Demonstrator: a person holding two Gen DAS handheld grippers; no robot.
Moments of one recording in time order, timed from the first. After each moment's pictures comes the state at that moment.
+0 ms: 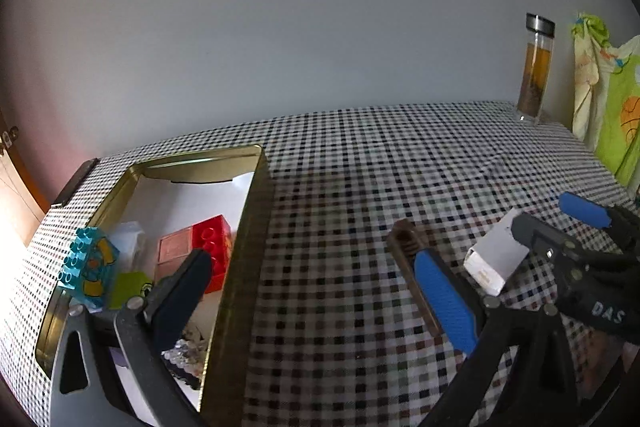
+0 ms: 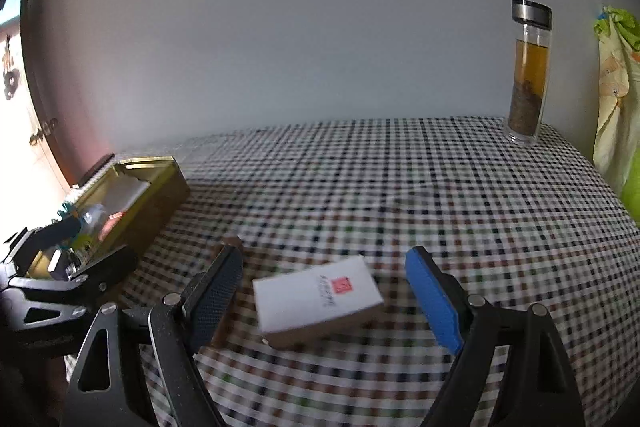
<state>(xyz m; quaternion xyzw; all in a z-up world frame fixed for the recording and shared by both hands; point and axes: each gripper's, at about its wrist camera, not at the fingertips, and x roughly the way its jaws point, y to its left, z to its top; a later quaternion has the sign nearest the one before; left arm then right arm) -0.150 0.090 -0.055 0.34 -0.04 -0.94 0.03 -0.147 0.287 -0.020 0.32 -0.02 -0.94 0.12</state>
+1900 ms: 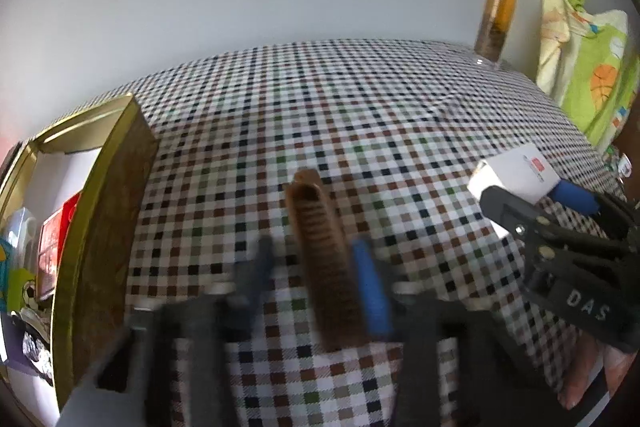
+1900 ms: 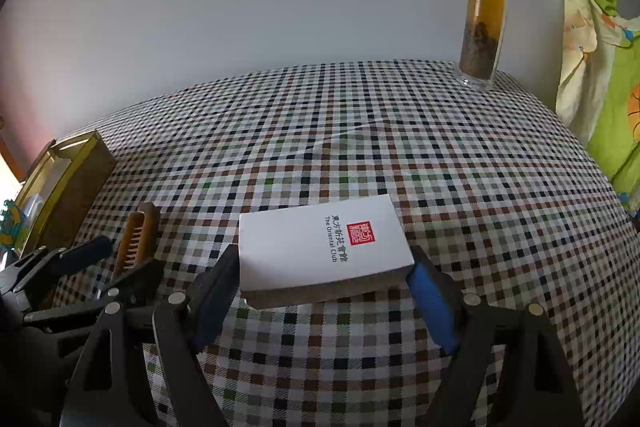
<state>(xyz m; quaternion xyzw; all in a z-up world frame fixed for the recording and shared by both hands) -0.178 0.135 -0.102 0.43 -0.03 -0.90 -0.08 -0.171 0.302 -0.052 0.39 -0.02 -0.92 0.02</state>
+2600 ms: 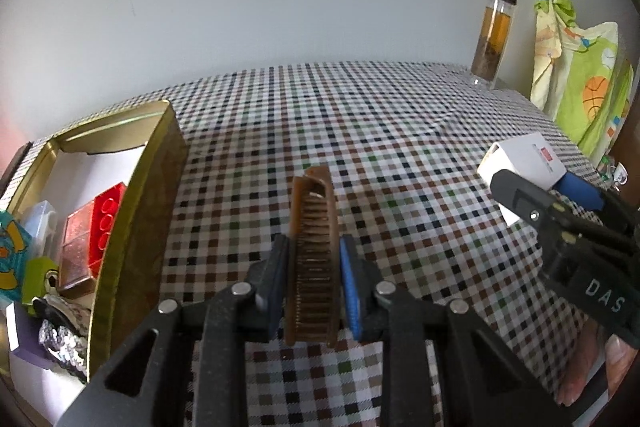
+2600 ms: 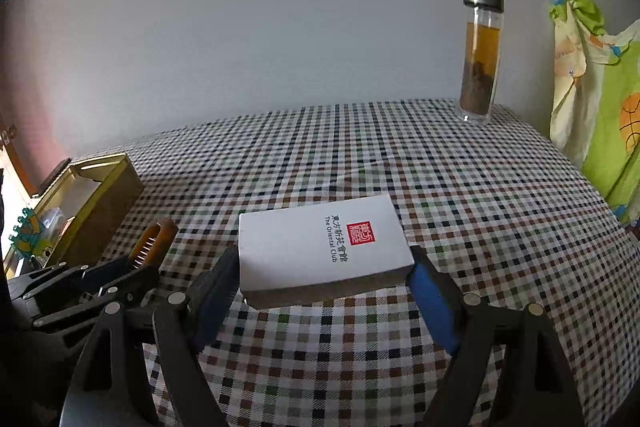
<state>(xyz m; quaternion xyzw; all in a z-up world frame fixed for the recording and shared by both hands) -0.162 0.113 -0.088 0.39 -0.02 -0.92 -0.08 -0.139 0.286 -0.034 0.32 -0.03 -0.95 0.02</state>
